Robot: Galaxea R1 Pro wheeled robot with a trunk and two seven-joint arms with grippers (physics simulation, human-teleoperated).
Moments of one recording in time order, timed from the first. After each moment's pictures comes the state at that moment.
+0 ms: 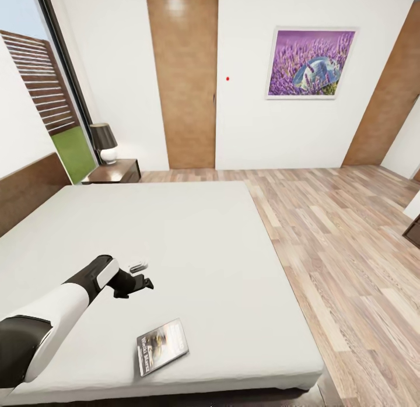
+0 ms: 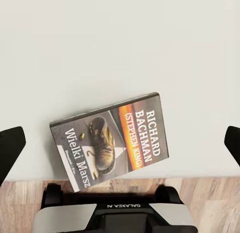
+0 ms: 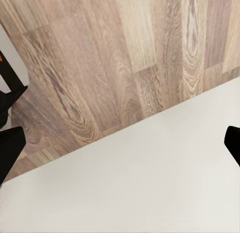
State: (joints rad) left arm -1.04 0.17 -0.27 -0.27 0.59 0.89 -0.07; right arm 0.03 -0.22 -0.75 -0.03 0.47 0.07 -0.05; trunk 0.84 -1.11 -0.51
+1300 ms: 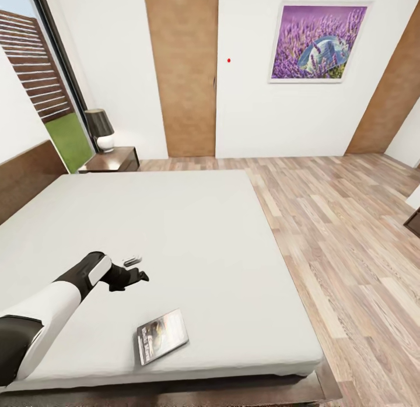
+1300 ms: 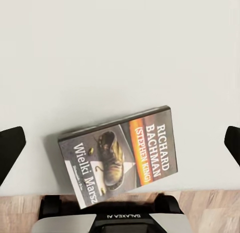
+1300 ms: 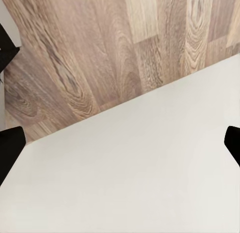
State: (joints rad) left arm -1.05 0.21 -0.27 -0.30 0.59 0.85 -0.11; right arm 0.03 -0.23 -0.75 0.01 0.47 0.07 -0.05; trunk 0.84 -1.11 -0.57
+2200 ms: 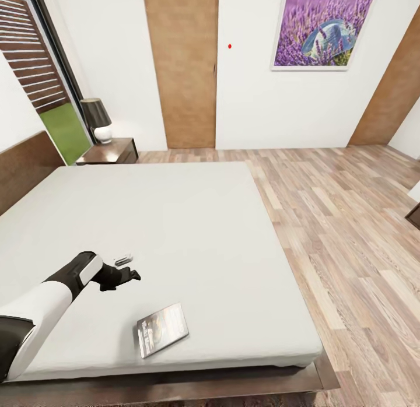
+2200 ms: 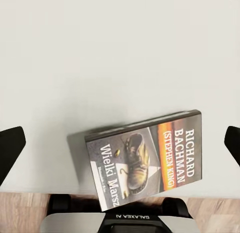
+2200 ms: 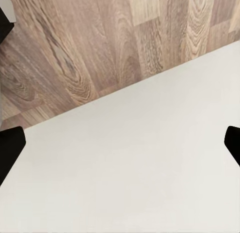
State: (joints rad) left arm -1.05 0.26 -0.26 -0.29 0.60 0.84 -0.11; right arm 0.03 -0.22 -0.75 0.03 0.47 0.07 -0.05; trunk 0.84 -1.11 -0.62
